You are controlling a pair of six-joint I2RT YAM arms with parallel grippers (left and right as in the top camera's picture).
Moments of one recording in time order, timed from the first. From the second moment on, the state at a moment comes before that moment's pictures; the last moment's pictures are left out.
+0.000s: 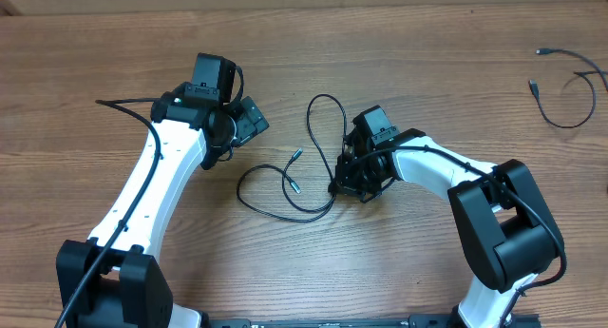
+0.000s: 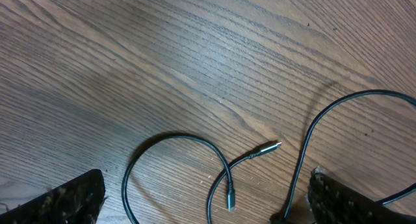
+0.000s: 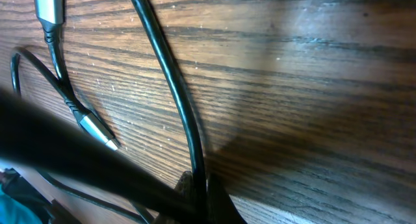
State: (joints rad) left arm -0.21 1.64 1.33 -0.92 0.02 -0.81; right arm 0.44 1.92 1.05 -0.49 -0.53 0.56
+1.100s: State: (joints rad) left arm -0.21 1.64 1.33 -0.92 0.02 -0.81; right arm 0.07 1.85 1.21 -0.36 -0.75 0.38
